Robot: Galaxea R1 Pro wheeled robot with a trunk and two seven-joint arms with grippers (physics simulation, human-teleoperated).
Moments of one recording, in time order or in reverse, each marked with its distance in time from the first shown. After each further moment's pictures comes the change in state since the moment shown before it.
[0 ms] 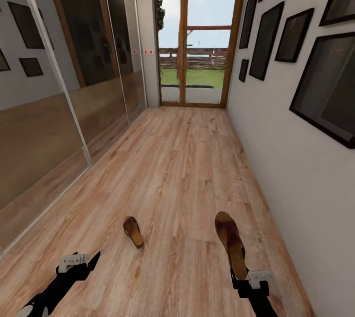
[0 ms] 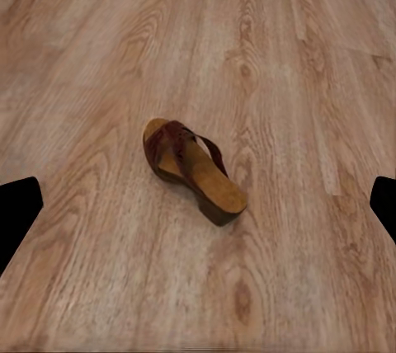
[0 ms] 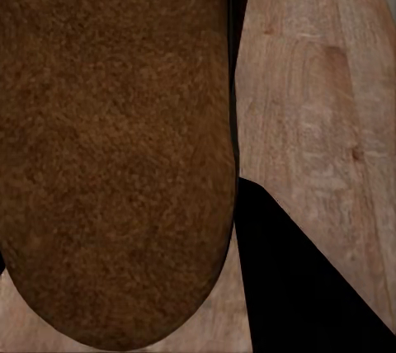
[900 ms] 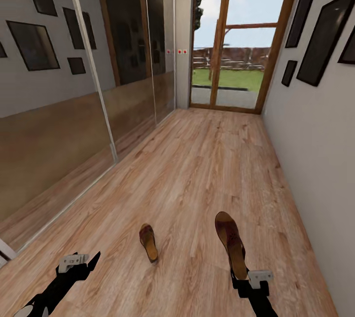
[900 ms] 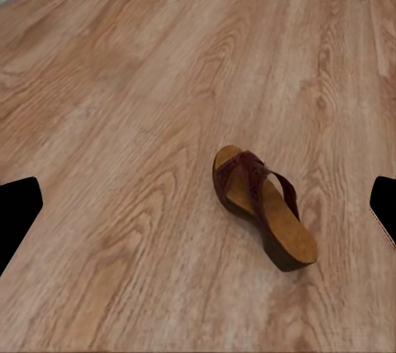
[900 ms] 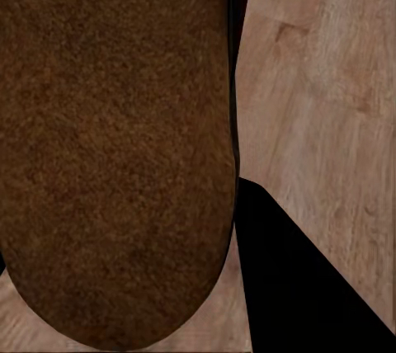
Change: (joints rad) left arm 0.000 0.000 0.000 0.001 0.000 0.000 0.001; right arm 0.000 0.000 0.000 -0.001 0.000 0.000 0.000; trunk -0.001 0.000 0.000
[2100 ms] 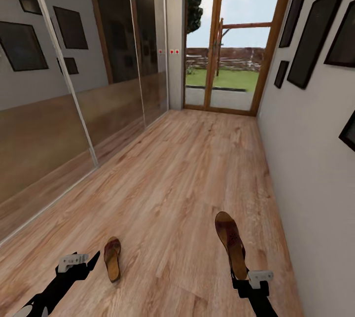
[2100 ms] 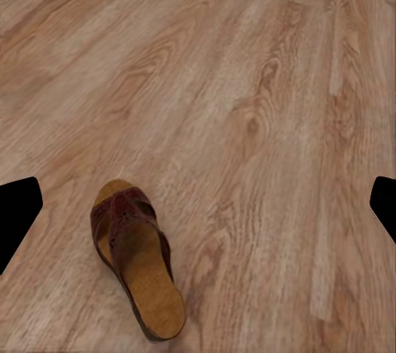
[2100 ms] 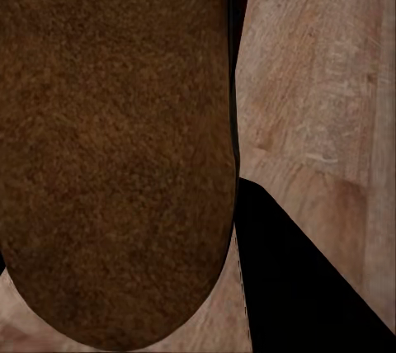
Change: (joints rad) left arm 0.000 0.001 0.001 -0.002 0.008 0.001 0.000; right arm 0.000 0.000 0.000 0.001 -0.001 0.000 0.000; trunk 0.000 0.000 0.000
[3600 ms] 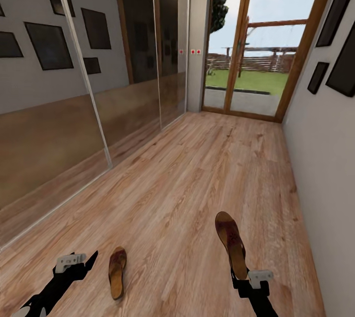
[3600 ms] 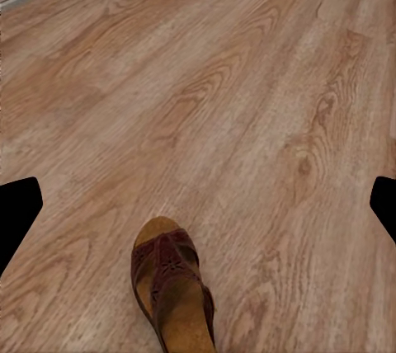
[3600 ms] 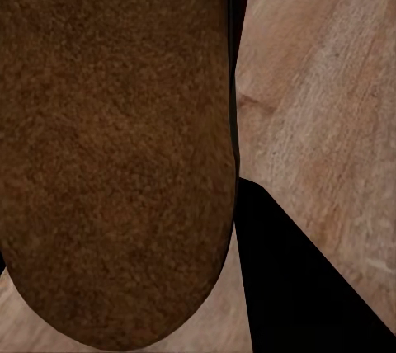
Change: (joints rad) left arm 0.000 -0.001 0.023 -0.005 0.000 0.001 -0.001; right arm 0.000 -0.002 0.000 -0.001 0.001 0.000 0.000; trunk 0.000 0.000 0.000
